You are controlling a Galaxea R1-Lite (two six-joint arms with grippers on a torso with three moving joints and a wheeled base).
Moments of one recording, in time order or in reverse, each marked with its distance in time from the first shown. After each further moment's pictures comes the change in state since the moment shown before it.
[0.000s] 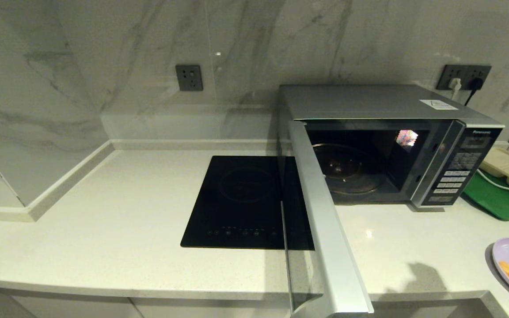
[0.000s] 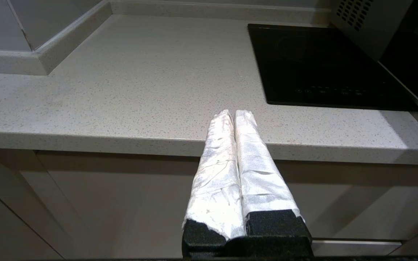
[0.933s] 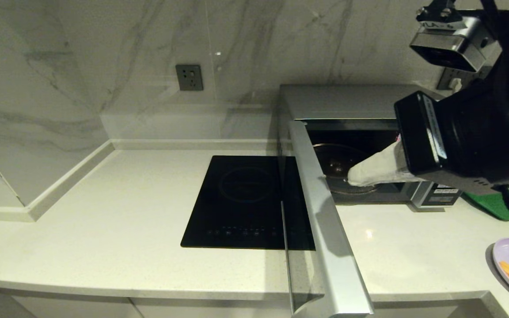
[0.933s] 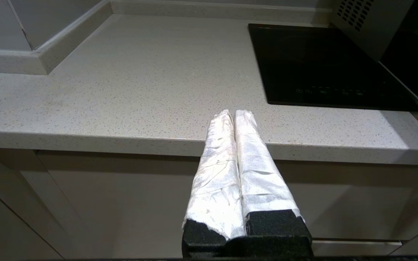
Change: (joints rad) left arm 0.000 0.000 0.000 0.000 0.000 0.000; right arm 0.714 0.380 -0.224 -0.170 -0.375 -0.064
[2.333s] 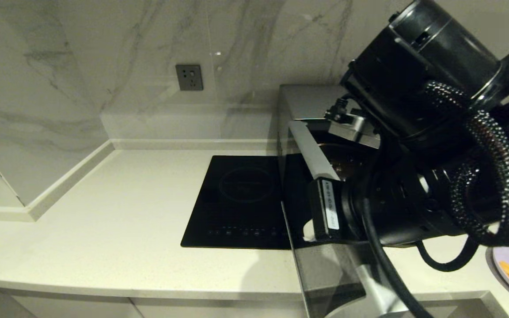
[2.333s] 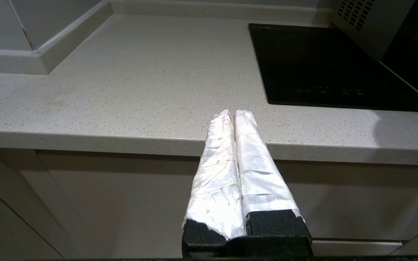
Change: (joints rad) left arm 0.000 0.000 0.000 0.000 0.000 0.000; right arm 0.032 0.112 0.136 -0.058 0.027 0.102
